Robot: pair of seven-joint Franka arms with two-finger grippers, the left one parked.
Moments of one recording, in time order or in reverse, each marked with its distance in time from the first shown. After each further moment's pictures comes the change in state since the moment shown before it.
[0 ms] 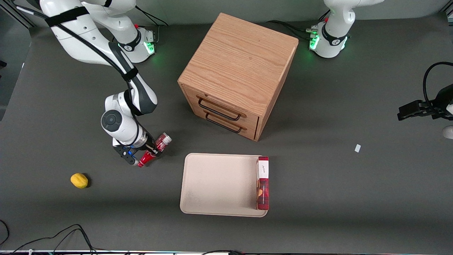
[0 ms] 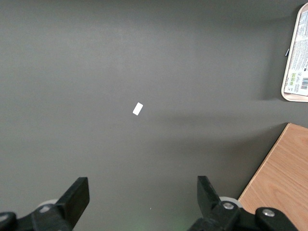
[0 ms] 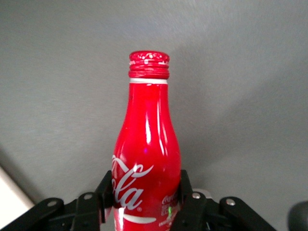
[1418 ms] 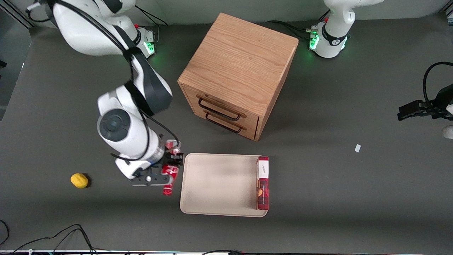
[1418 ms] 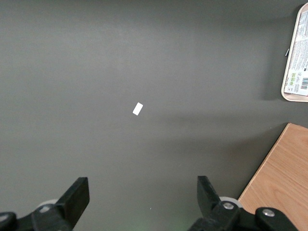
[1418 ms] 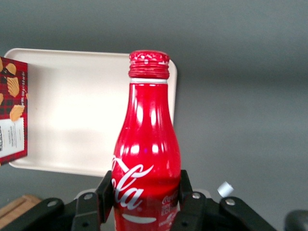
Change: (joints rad) arm 0.114 0.278 0.103 0.932 -0.095 -0.575 -0.495
